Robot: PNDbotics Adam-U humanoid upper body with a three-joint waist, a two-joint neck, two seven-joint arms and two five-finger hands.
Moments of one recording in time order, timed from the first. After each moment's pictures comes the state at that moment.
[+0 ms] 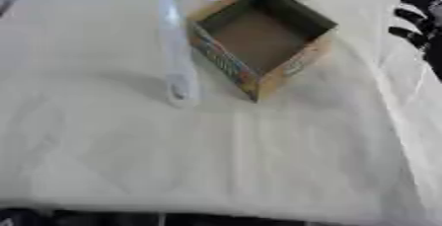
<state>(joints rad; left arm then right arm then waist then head) -0.12 0.46 0.21 -1.90 0.19 0.19 0.18 -0.44 -0.41 -0.15 -1.60 -0.31 0.16 0.21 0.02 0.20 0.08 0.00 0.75</state>
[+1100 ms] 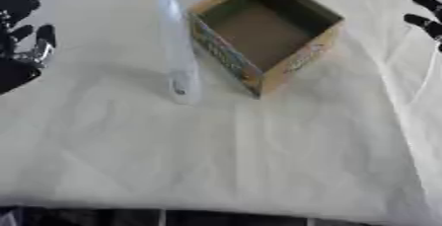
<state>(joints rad) -0.26 0.53 0.02 -1.94 0.20 0.27 -0.04 -0.45 -0.41 -0.15 -1.64 -0.33 0.17 0.17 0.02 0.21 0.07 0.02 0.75</state>
